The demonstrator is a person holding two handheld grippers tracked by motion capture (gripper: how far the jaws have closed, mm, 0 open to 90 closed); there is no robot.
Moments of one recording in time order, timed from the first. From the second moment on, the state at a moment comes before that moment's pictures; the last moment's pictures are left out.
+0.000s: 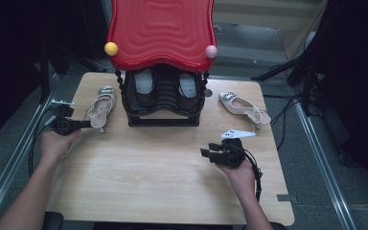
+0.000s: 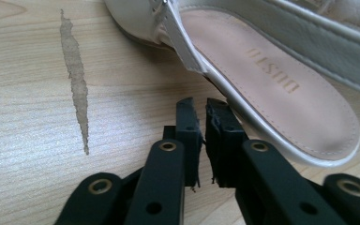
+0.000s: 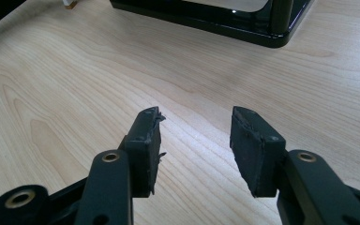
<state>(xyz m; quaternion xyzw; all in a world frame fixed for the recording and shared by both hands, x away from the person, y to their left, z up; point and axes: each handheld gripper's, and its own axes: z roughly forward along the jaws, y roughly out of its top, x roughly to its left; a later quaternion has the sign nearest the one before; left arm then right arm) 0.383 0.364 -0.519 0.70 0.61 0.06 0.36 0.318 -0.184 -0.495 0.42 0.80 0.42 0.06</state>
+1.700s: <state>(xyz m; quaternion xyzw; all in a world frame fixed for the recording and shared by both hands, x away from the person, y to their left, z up) 0.435 0.347 -0.478 0.69 0.63 0.13 0.33 0.319 -0.183 -0.497 0.42 0.81 0.41 0.07</state>
